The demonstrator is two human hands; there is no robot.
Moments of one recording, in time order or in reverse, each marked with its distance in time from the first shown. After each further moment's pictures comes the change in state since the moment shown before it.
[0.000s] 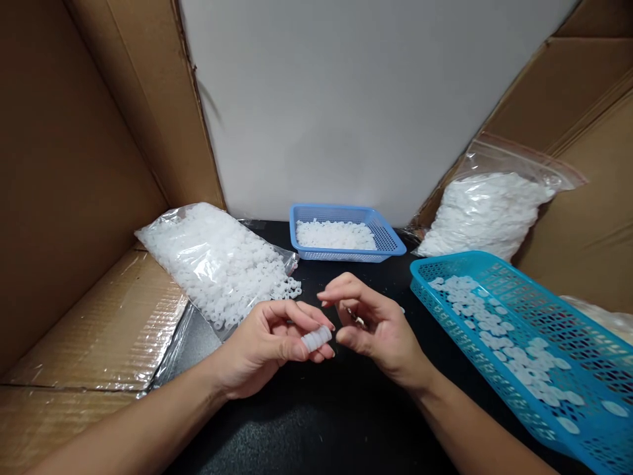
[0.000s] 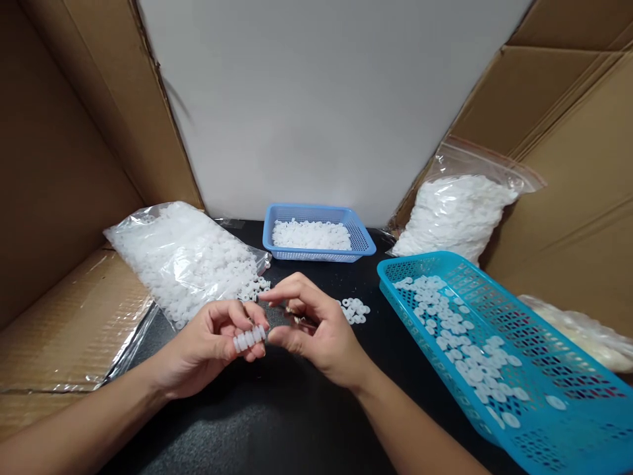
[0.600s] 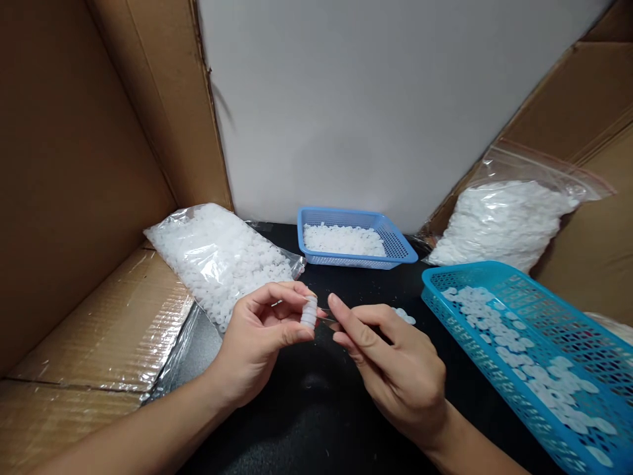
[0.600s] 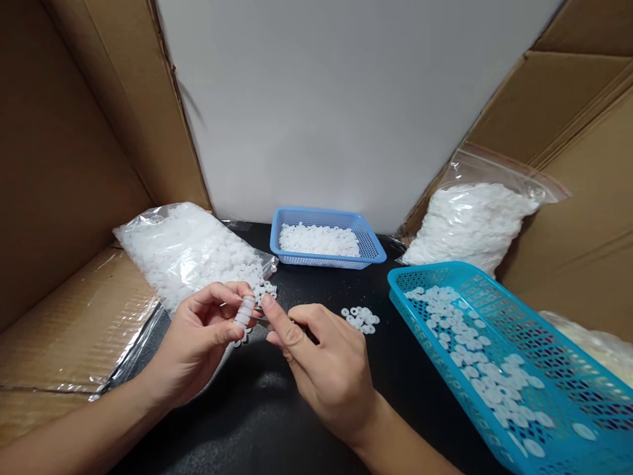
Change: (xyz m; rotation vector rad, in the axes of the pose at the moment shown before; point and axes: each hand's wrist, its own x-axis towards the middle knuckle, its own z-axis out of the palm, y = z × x) left_hand 0.002 0.001 0.003 0.153 0.262 0.393; right_hand -0.011 -0.012 0.017 -0.884 0.124 -0.476
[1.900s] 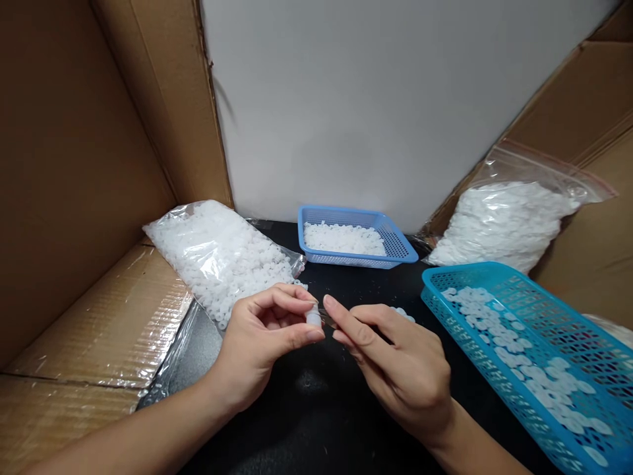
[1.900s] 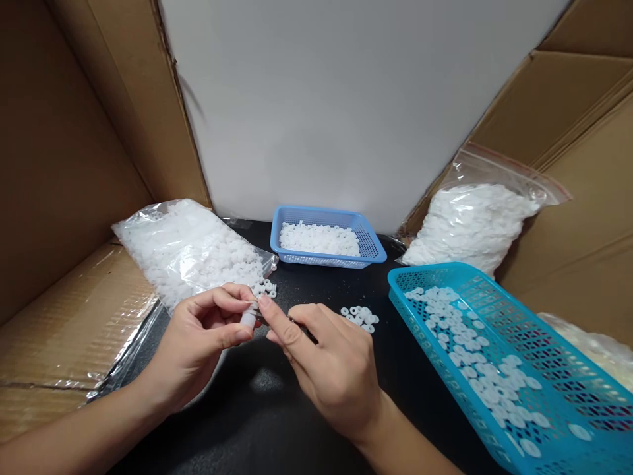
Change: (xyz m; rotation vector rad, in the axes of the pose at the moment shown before) left_hand -0.006 0.000 0.005 0.136 0.103 -0.005; right_hand 0.003 0.000 -0.007 -0.110 -0.043 -0.067
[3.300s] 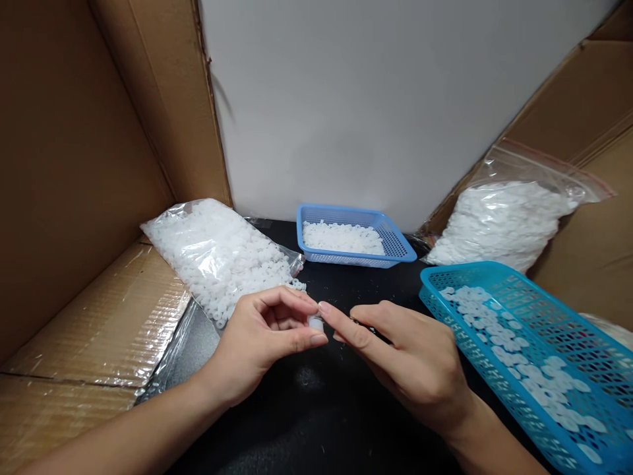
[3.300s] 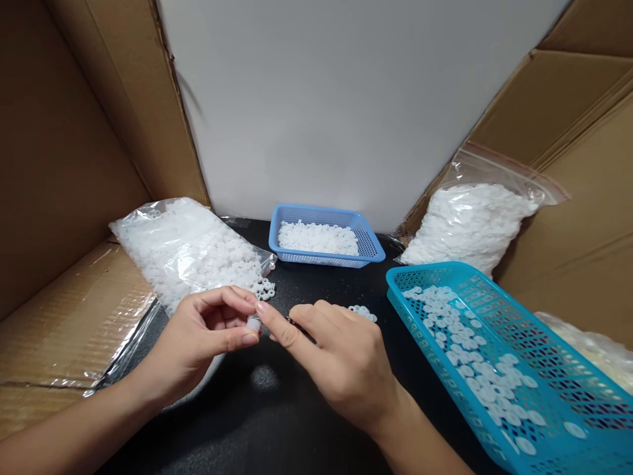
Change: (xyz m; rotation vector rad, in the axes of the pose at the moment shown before) left_hand 0.003 0.004 -0.005 0.101 -0.106 -0.098; right_hand 0.003 0.015 -0.014 -0.108 -0.126 -0.149
